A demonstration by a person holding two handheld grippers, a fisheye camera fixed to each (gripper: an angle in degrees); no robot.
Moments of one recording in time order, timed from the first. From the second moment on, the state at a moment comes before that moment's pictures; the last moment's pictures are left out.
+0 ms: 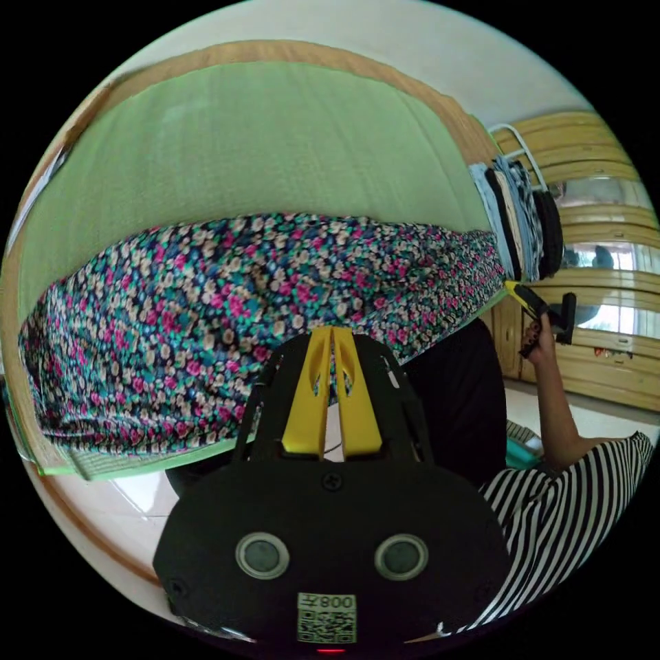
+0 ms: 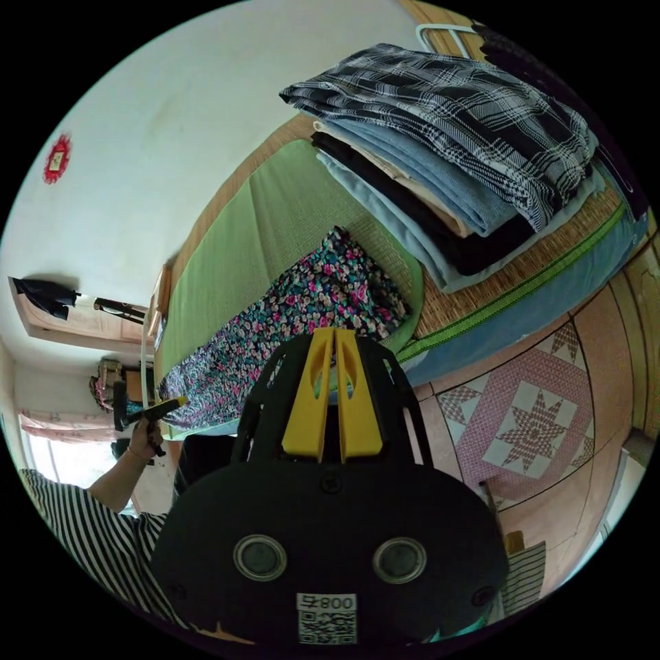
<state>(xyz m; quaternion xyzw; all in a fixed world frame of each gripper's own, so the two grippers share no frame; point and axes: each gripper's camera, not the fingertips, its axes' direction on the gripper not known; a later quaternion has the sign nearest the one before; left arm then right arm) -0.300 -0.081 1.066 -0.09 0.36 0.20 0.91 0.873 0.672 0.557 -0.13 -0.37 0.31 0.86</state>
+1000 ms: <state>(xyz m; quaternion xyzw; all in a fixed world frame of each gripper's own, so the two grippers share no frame) -0.065 -0.110 0.699 -0.04 0.39 0.55 0.74 0.868 0.657 0.626 -0.13 -0.31 0.29 0.89</state>
